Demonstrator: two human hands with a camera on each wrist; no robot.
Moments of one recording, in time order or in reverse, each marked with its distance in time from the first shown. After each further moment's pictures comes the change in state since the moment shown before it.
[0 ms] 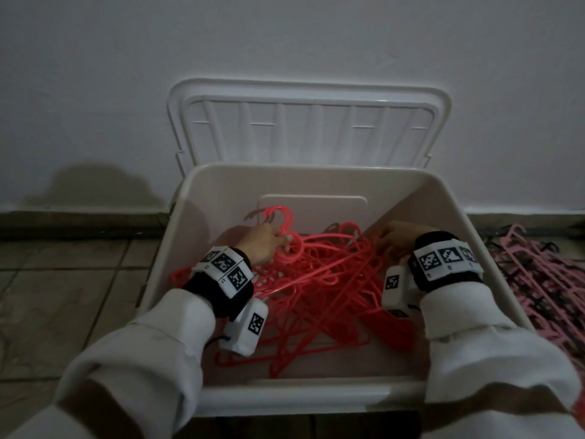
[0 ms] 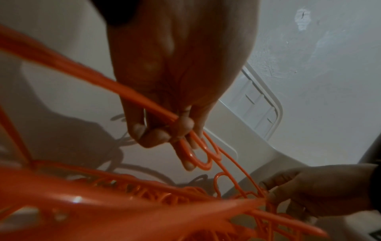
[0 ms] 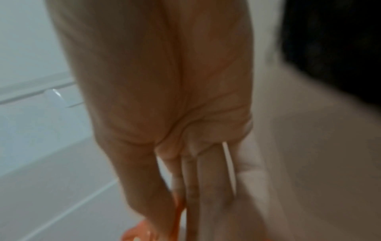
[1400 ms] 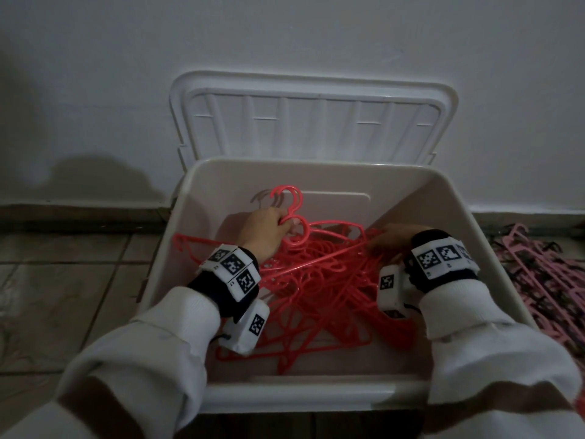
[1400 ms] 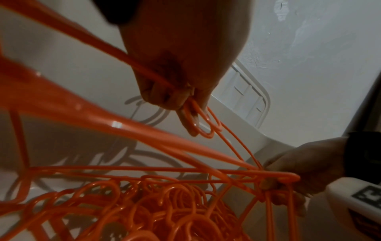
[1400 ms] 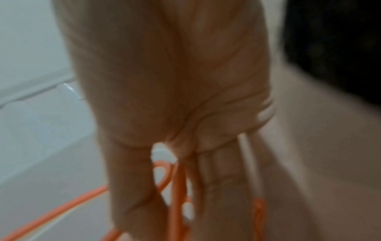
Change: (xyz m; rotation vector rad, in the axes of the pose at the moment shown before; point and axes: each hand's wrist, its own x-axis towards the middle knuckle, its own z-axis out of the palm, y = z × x) left_hand -0.007 0.011 -0.001 0.221 0.279 0.193; right_hand -0.012 -0.019 0.010 0.004 -0.094 0.081
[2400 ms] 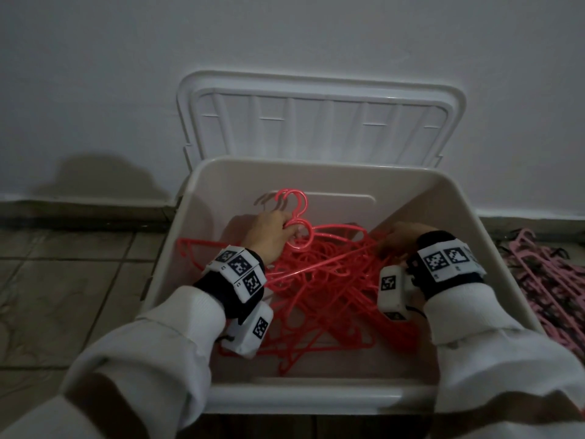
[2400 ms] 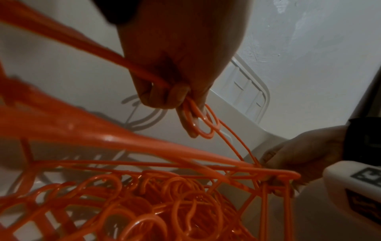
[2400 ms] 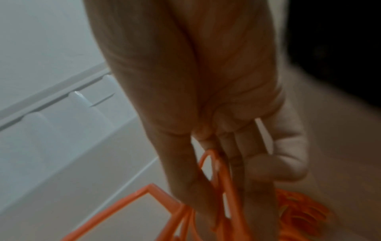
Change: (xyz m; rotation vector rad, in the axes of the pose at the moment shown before) left_hand -0.002 0.000 0.001 -0.069 -0.056 -0.035; right_hand -0.020 -0.010 -0.003 -0.056 0.123 0.042
